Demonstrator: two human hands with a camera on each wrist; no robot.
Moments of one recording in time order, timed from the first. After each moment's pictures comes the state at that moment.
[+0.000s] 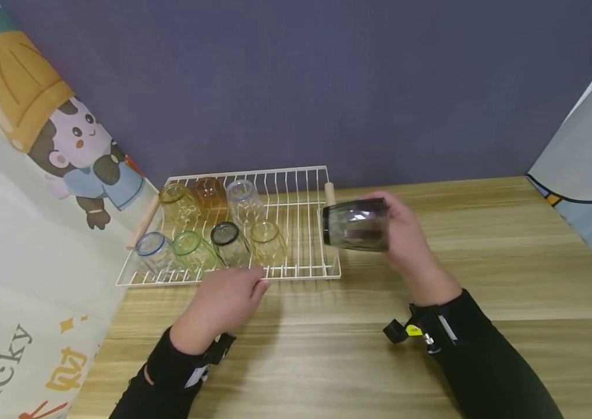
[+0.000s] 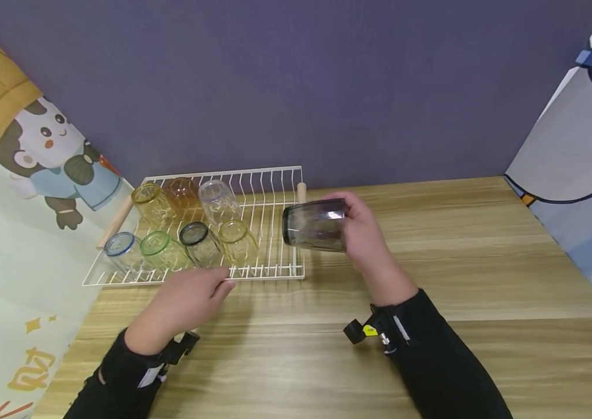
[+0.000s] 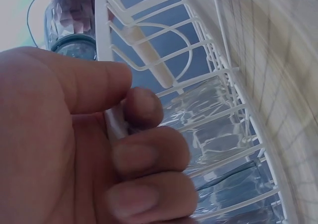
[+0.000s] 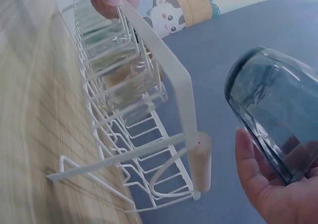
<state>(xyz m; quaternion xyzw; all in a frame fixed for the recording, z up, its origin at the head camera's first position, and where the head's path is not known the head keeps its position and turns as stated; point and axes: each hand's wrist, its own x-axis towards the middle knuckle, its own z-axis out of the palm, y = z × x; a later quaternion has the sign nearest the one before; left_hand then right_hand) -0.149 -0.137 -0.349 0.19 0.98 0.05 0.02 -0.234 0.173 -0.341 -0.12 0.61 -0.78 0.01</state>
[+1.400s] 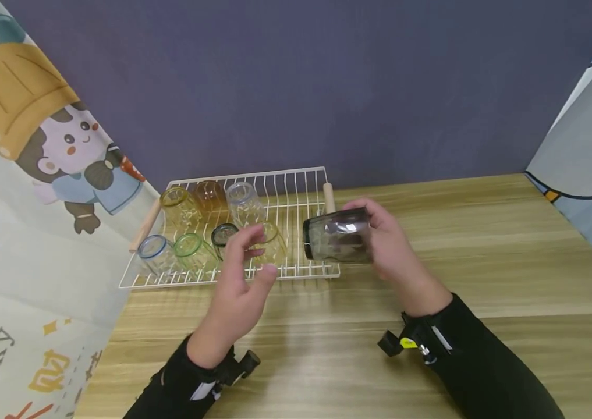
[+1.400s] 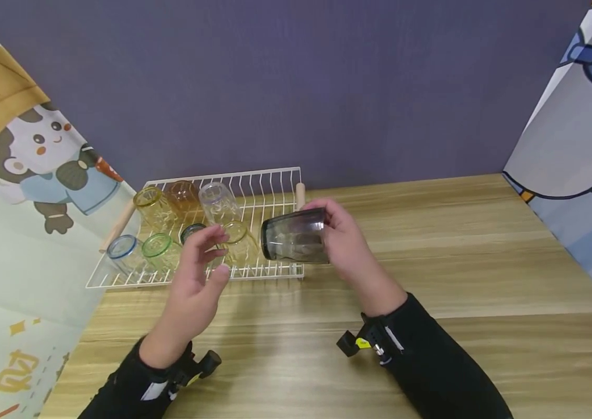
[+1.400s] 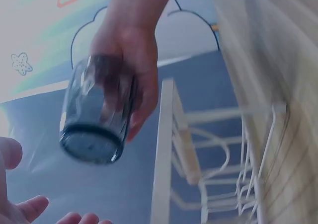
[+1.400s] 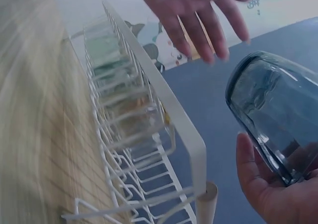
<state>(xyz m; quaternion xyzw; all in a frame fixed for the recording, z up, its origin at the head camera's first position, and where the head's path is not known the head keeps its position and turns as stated) -0.143 -0.109 -0.344 0.29 0.77 0.52 -0.23 -0.210 0.151 -0.330 -0.11 0.66 -0.74 0.05</state>
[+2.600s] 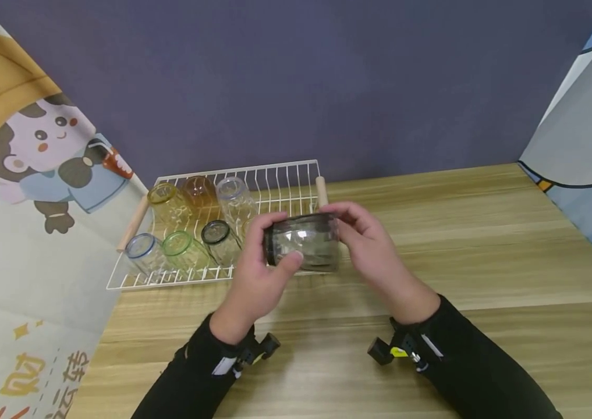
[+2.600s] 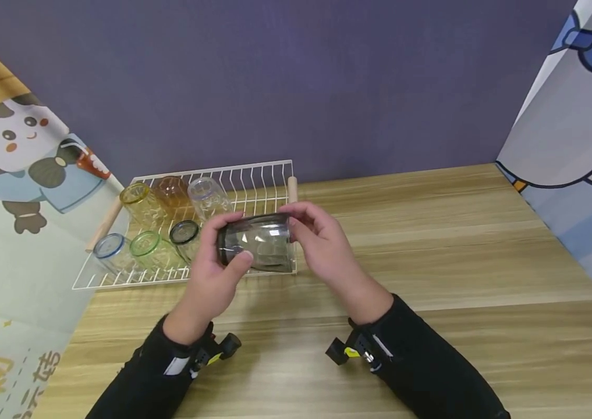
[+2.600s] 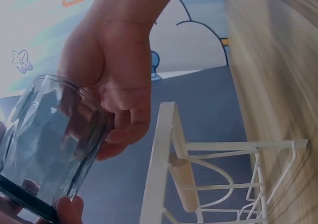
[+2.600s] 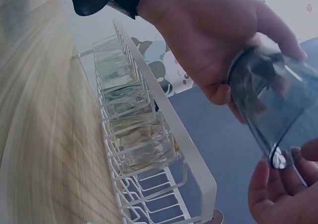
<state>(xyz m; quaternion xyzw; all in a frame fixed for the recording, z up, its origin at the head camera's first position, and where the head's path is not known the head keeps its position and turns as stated) -0.163 -0.068 -0.339 0.28 0.73 0.61 -0.15 -0.195 0.134 -0.331 -0.18 0.67 -0.72 -0.01</state>
